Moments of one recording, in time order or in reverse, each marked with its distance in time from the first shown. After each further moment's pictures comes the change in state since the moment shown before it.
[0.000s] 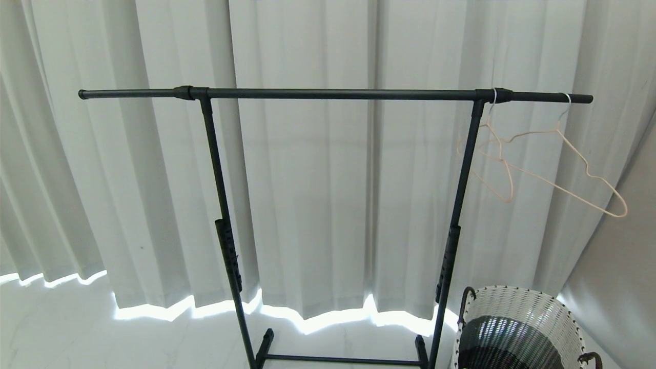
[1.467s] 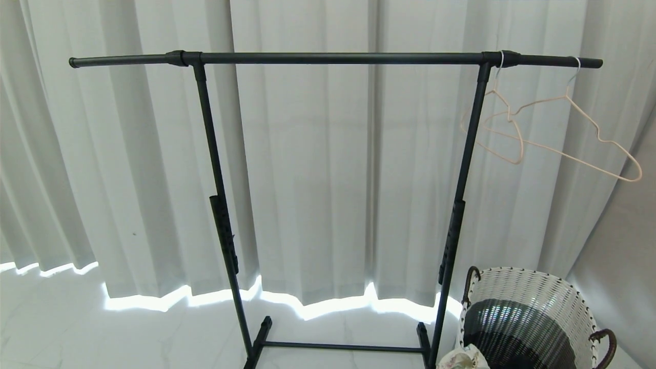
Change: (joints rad) left arm 0.000 0.000 0.000 0.000 0.000 0.000; right arm 0.000 0.000 0.001 -0.001 -0.001 0.018
